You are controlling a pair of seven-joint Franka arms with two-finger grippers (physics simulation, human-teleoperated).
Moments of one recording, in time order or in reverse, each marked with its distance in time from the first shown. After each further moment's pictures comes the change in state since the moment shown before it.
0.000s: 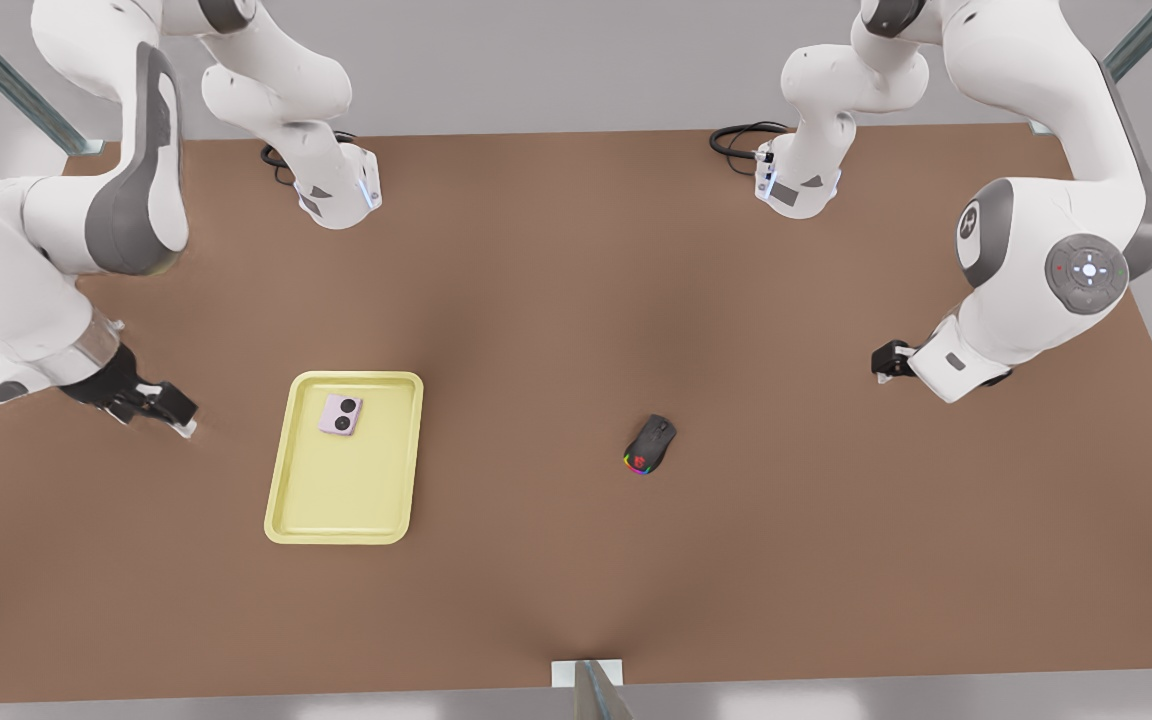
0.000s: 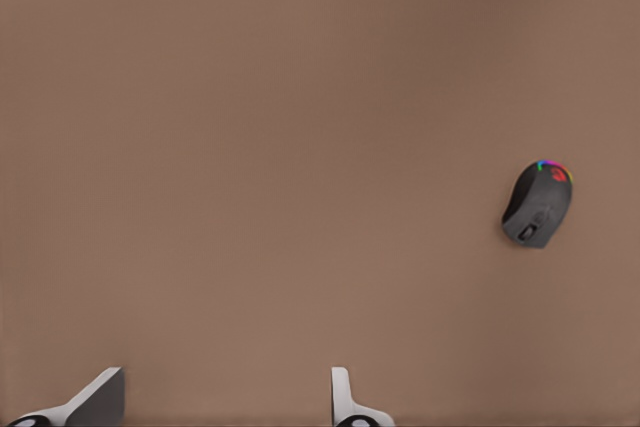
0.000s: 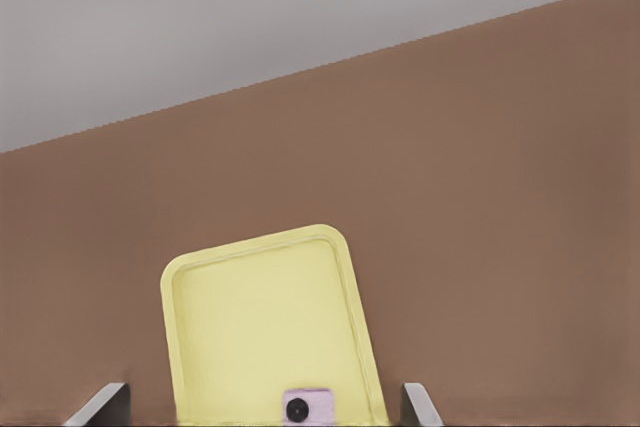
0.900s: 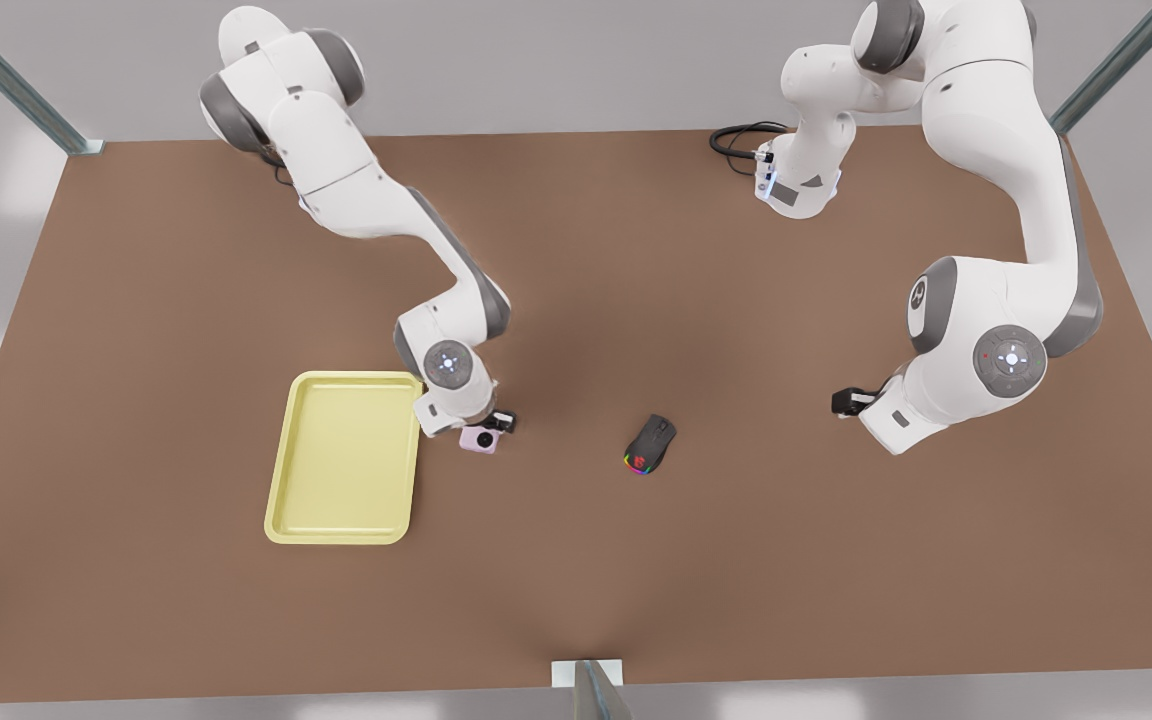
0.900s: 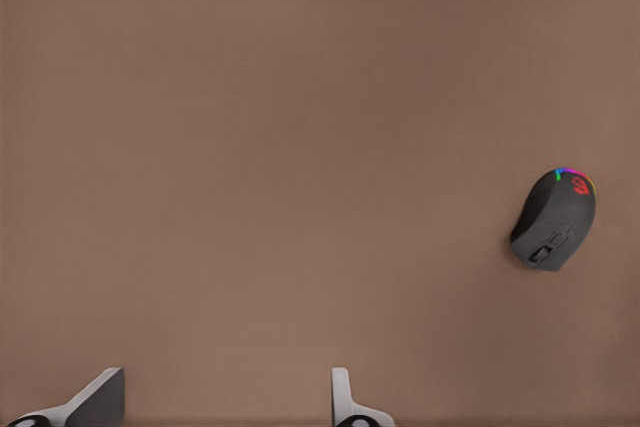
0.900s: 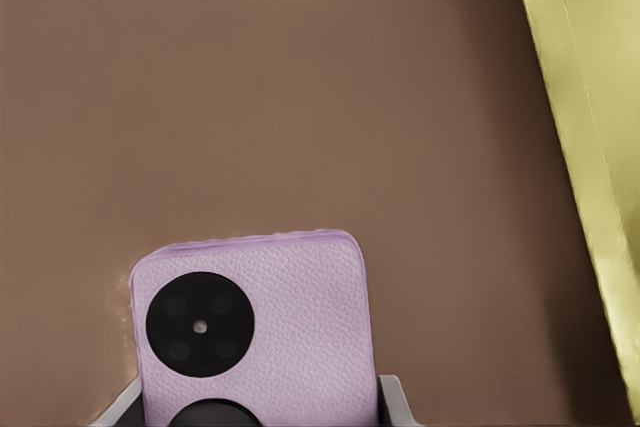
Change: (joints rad) left arm 0.001 0.148 -0.037 0.003 -0.002 0.076 -0.051; right arm 0.483 0.438 0.081 -0.295 0.006 0.503 0.613
